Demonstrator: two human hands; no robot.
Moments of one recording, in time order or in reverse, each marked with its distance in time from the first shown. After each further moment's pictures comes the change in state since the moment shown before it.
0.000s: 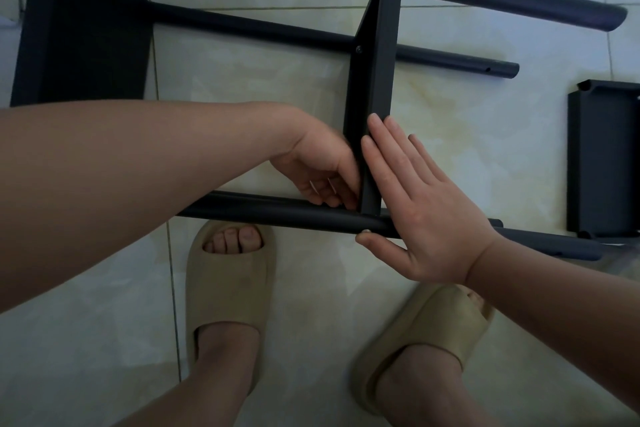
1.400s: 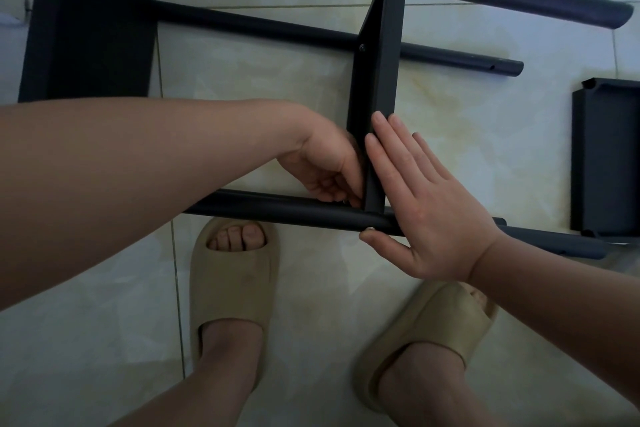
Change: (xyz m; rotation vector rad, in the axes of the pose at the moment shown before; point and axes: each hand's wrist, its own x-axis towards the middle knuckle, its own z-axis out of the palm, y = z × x) left_hand 0.001 0.002 0.003 -0.029 0.016 0.029; right_hand 0.000 0.000 0.001 -0.005 0.010 -0.002
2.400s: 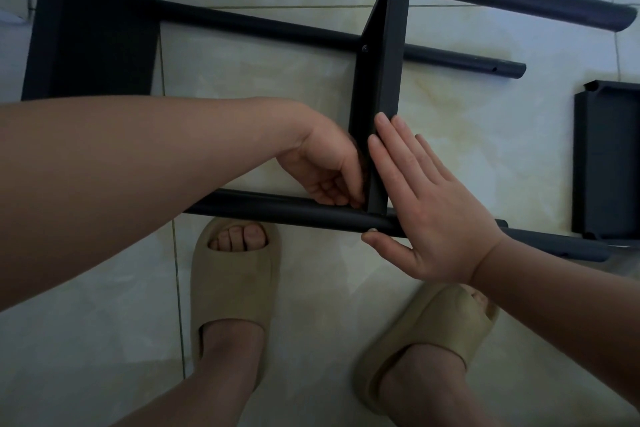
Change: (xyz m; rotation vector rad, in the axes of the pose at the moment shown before) left_hand -0.002 0.000 -0.001 -0.066 -0.049 -0.018; right_hand 0.000 0.000 0.000 -0.003 -0.001 -0.003
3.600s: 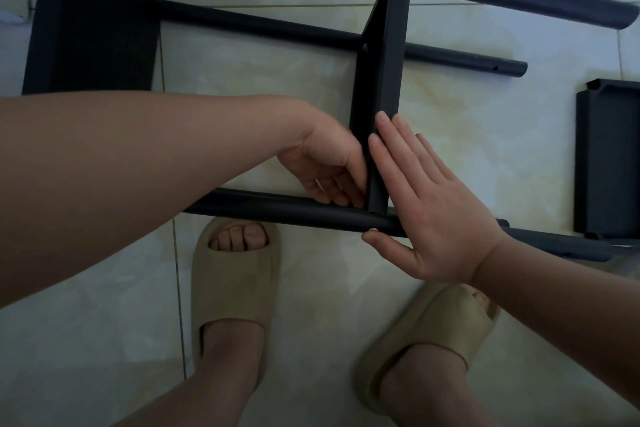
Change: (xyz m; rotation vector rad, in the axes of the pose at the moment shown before) left_hand 0.000 0.002 -0.002 0.065 0.007 -0.036; right_hand 0.001 0.000 0.000 0.005 0.003 0.004
